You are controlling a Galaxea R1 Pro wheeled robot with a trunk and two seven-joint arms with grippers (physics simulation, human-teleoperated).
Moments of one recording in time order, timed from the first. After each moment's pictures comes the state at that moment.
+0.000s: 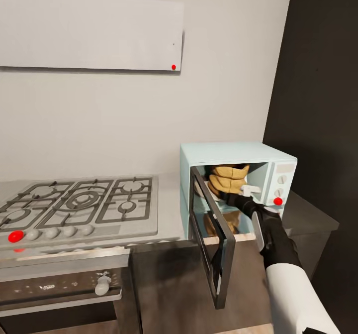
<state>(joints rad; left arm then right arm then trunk) 0.00 -0.05 -0.02 -0.06 0.16 -0.01 0.00 -0.73 0.09 -0.31 -1.04 0.11 0.43 0.34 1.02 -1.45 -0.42</state>
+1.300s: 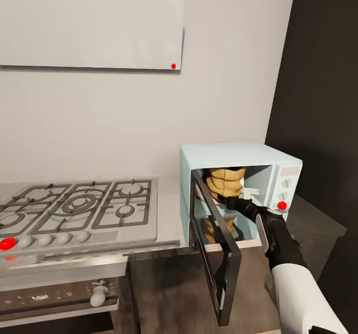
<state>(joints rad) 0.00 -0.05 -0.02 -0.06 0.16 -0.01 0.00 -0.73 0.04 -0.30 -0.99 0.11 0.42 0.46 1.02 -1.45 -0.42</state>
